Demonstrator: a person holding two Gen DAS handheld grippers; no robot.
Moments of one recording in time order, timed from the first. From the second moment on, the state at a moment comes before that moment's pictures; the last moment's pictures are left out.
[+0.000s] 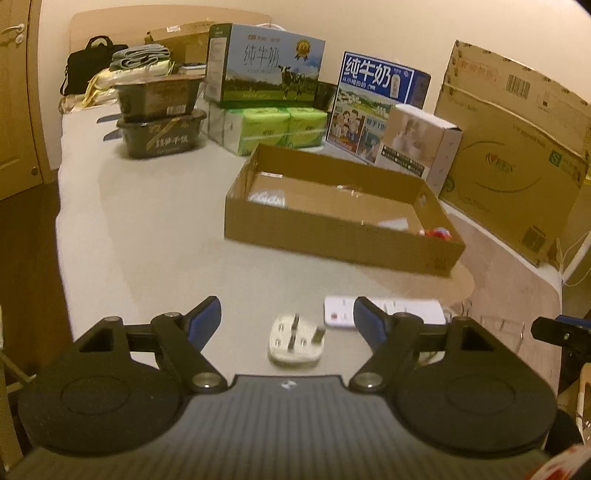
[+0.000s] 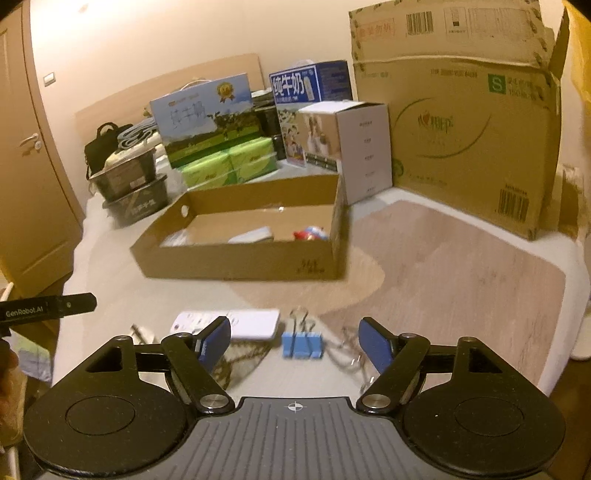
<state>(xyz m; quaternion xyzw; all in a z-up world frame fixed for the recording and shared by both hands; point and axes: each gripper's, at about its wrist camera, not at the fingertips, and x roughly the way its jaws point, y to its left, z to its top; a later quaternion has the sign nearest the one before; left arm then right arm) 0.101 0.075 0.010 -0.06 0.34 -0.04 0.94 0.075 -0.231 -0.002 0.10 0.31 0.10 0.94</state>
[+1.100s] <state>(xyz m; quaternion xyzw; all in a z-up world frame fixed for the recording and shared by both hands) 0.092 0.074 -0.020 -0.02 0.38 -0.04 0.92 0.074 -0.169 -0.029 0.10 0.37 0.12 0.92</state>
